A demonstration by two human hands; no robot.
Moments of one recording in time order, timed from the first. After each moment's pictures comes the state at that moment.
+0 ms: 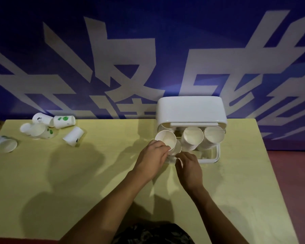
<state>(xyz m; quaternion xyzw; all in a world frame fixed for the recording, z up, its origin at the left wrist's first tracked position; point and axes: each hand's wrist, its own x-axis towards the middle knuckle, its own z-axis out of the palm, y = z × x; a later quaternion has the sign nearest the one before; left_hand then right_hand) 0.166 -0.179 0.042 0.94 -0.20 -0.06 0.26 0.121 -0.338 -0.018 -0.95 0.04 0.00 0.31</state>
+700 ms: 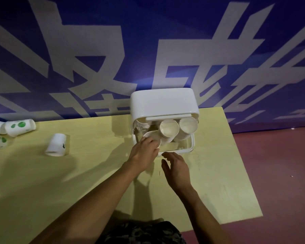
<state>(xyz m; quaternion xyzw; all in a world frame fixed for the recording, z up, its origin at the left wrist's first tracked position) 0.188 -0.224 -0.014 0.94 -0.24 -0.15 0.21 0.092 -0.357 -0.022 -0.94 0.11 0.01 0.33</state>
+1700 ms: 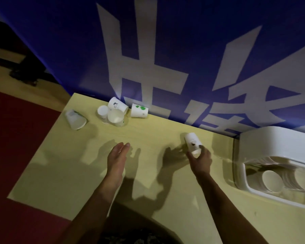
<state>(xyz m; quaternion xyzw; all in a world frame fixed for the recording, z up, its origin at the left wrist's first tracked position) 0.159 0.234 -0.008 0.56 0.44 0.01 0.71 0.223 -0.035 -0.064 -0.89 0.22 0.11 0.38</state>
